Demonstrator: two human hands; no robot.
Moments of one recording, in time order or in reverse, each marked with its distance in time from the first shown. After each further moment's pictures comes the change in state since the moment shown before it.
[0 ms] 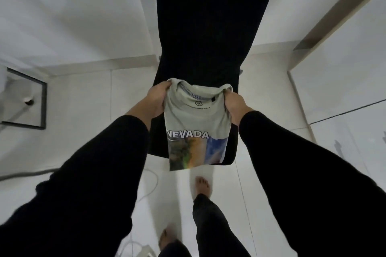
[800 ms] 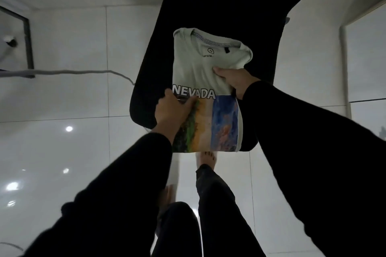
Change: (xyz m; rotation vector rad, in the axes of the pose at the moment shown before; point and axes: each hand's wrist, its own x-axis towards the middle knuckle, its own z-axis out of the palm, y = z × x) left_hand 0.076 -0.169 -0.007 1.000 0.395 -0.004; right_hand 0.125 0.069 0.065 -0.038 -0.164 0.194
